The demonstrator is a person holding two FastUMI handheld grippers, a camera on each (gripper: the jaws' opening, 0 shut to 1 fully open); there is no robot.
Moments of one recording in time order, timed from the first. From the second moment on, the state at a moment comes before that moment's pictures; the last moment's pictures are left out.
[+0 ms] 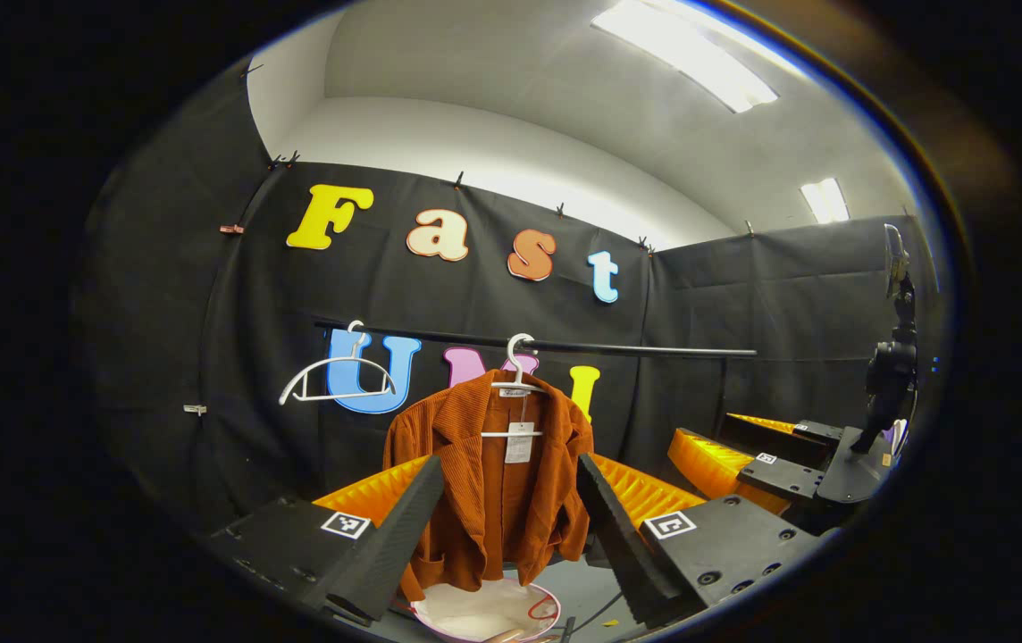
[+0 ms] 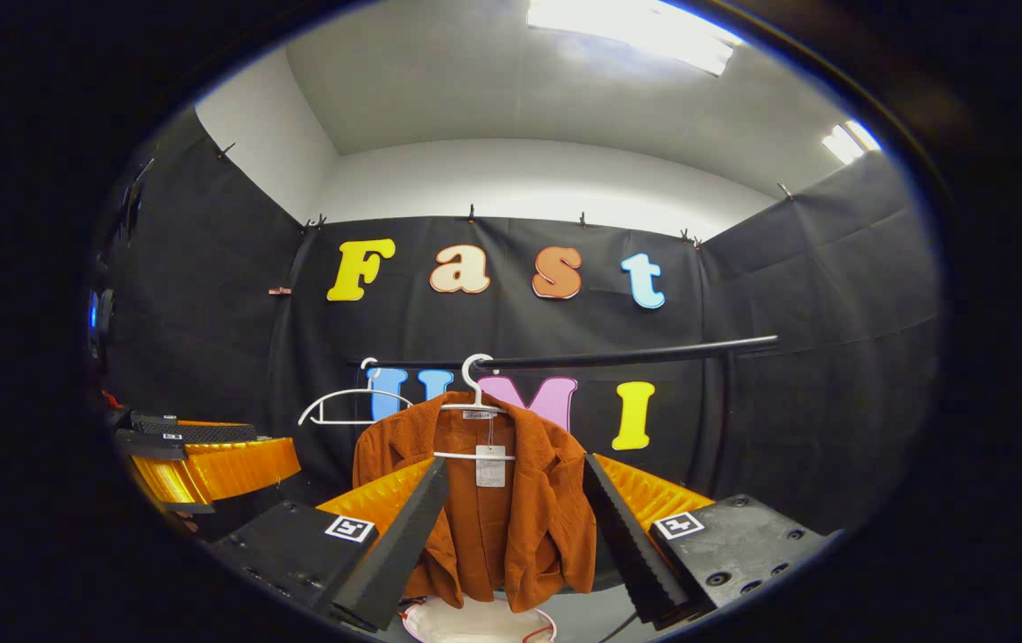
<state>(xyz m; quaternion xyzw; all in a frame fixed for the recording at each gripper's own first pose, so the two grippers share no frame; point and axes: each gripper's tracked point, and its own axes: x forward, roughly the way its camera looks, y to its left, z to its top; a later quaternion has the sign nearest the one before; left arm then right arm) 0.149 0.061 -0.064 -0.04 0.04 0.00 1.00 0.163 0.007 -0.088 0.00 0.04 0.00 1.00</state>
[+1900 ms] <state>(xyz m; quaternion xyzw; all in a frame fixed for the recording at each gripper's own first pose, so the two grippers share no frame) 0.371 0.097 -0.292 -0.09 0.15 0.11 0.98 0.366 -0.021 -0.366 0.08 0.27 0.12 0.95</state>
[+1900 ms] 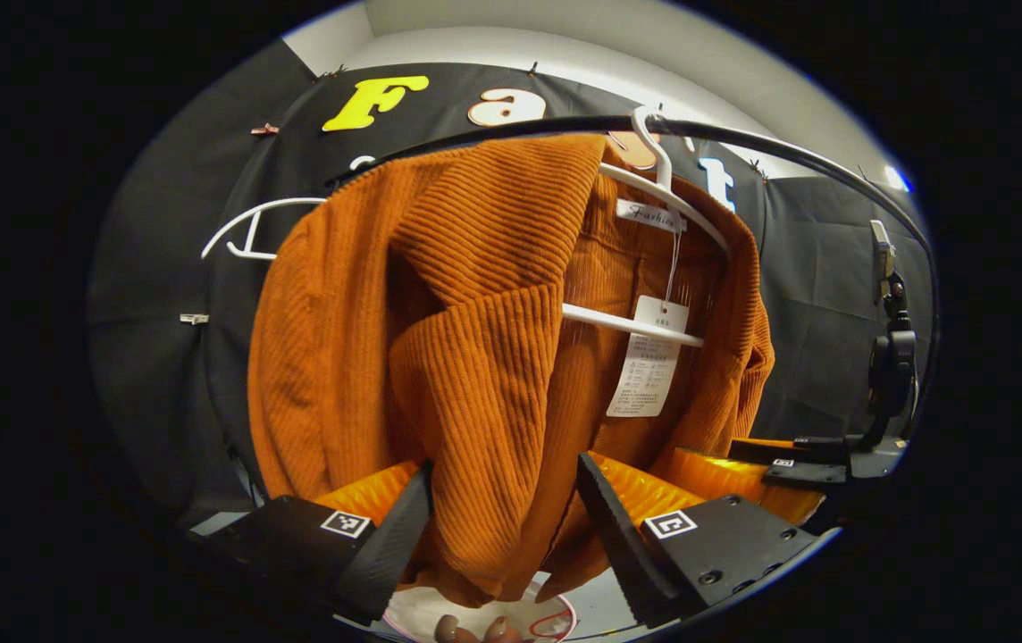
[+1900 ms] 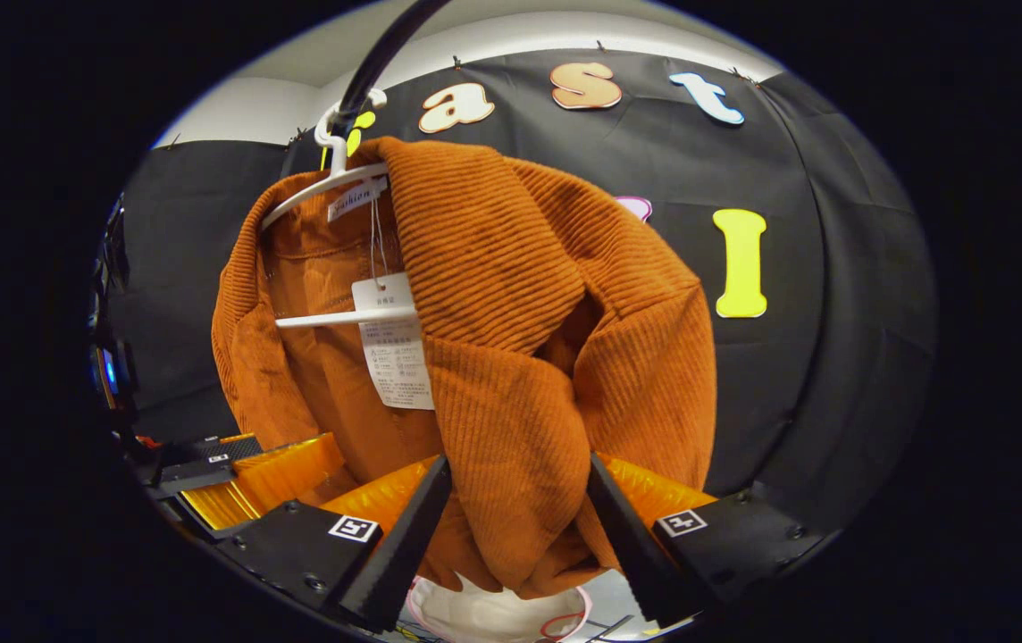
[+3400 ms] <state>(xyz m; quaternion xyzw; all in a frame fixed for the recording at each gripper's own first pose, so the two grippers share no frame) 0.358 0.252 -0.117 0.12 0.00 0.29 0.95 0.473 -0.145 -0.208 0.13 0.05 0.08 0.99</state>
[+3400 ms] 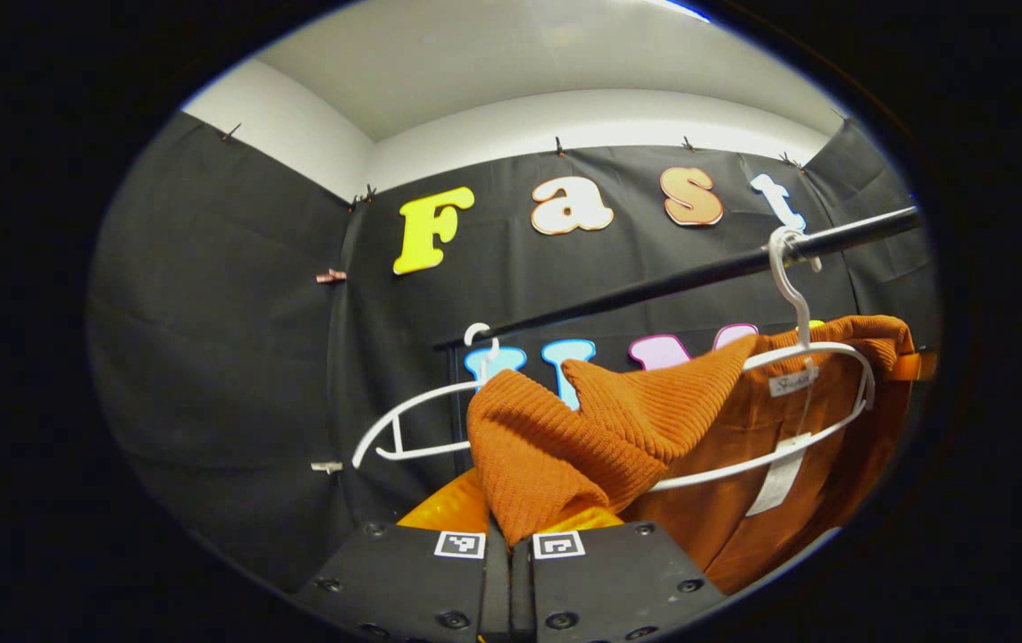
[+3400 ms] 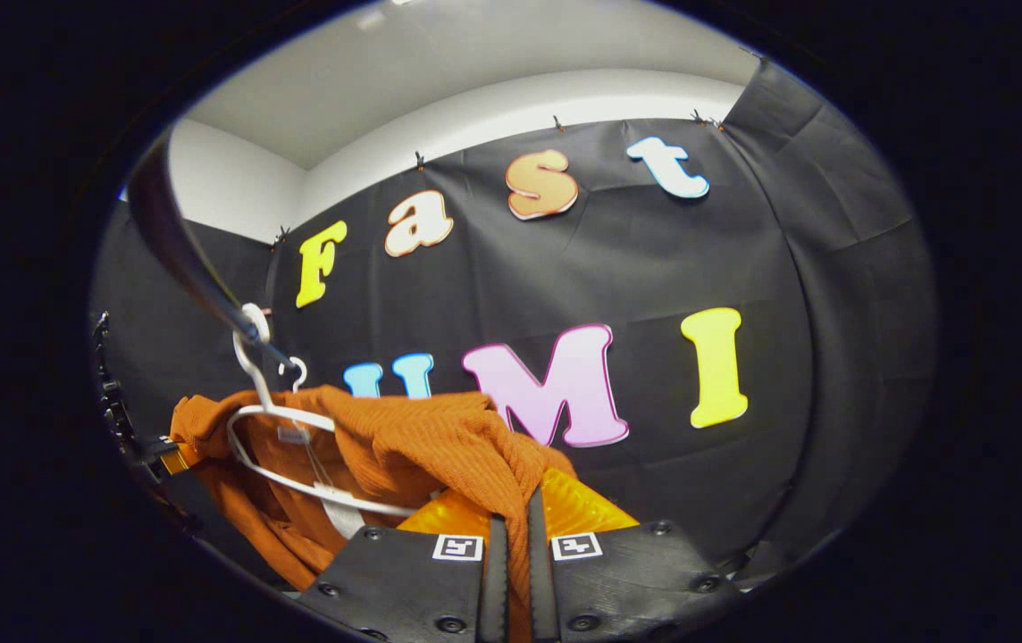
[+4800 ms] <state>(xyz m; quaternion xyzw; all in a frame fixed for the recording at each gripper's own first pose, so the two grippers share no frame) 0.333 0.213 -0.306 -0.02 0.20 0.22 0.96 0.402 -0.104 -0.384 0.11 0.26 0.11 0.95</state>
